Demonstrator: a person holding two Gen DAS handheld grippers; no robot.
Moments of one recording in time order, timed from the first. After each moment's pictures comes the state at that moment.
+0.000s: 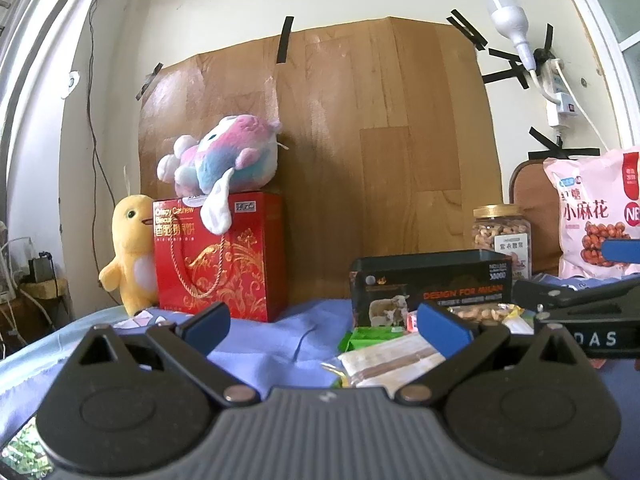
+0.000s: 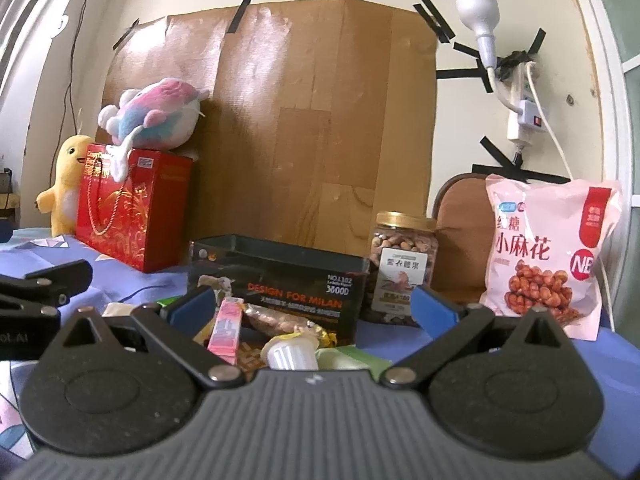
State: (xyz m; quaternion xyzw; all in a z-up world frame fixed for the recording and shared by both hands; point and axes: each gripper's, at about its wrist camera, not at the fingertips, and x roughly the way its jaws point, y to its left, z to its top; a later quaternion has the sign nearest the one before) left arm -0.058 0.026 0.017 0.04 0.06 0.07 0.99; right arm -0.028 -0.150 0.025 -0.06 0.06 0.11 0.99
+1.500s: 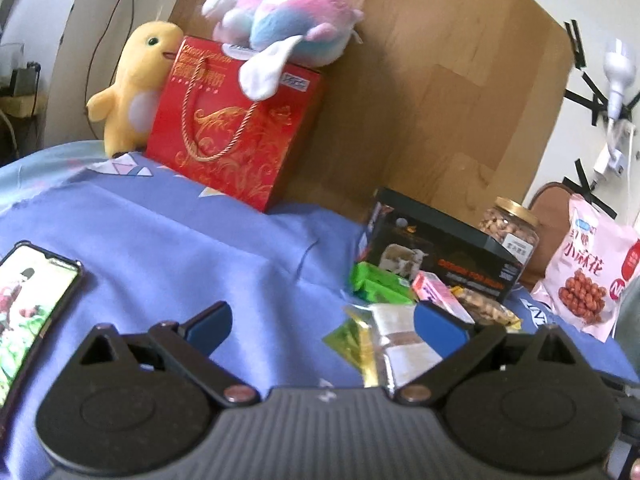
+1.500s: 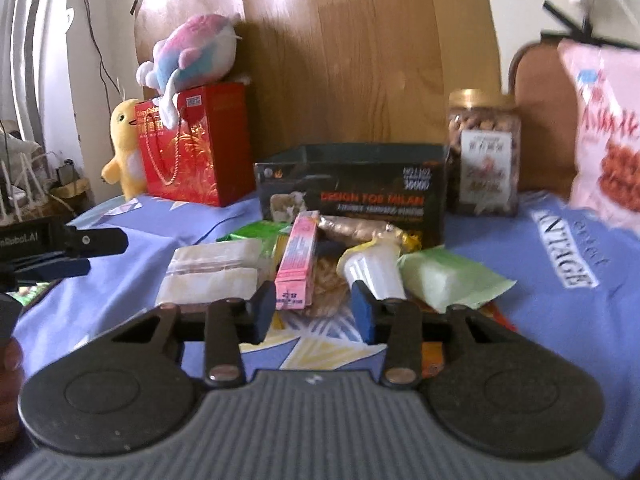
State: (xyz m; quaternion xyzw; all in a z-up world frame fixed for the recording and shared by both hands) left arm -0.023 0.119 0.020 -0.18 0.22 0.01 0.96; right arm 0.006 -0.162 0.017 0.03 0.24 0.25 0.94
